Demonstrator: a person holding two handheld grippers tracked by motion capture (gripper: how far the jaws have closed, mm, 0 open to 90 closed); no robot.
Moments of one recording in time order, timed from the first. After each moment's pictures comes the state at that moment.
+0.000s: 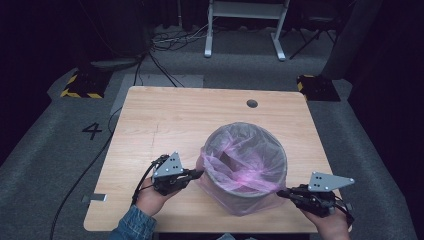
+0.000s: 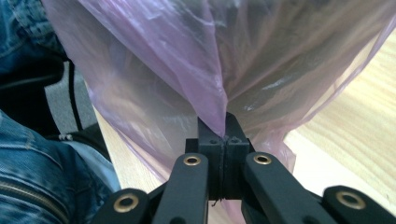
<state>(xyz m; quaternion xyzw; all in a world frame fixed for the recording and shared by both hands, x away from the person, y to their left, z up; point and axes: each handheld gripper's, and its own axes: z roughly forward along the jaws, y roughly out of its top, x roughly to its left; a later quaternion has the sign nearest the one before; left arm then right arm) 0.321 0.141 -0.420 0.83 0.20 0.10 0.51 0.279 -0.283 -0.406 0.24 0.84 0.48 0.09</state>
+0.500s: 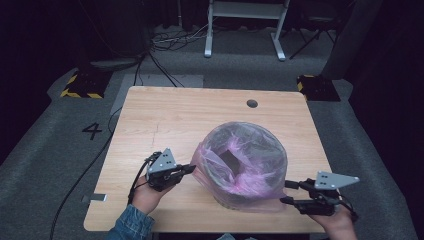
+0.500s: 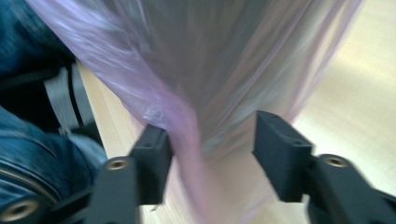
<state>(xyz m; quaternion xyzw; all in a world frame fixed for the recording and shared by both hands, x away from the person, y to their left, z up) 0.326 0.163 -0.415 0.81 0.24 0.13 0.52 0.286 -0.309 -0.412 0.25 0.82 0.51 0.07</state>
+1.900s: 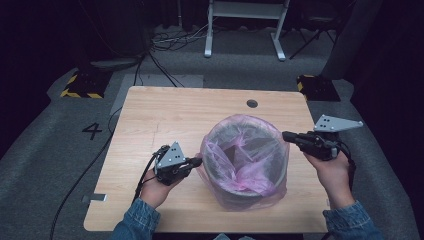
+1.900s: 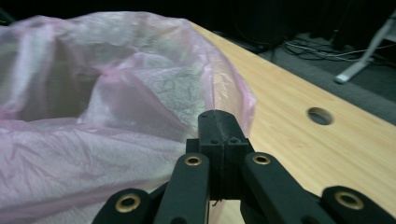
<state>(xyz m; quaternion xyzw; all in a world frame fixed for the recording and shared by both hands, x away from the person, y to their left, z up) 0.337 0.135 -0.406 0.82 0.23 0.15 0.51 0.378 -0.286 -0.323 0.29 0.81 0.47 0.19</state>
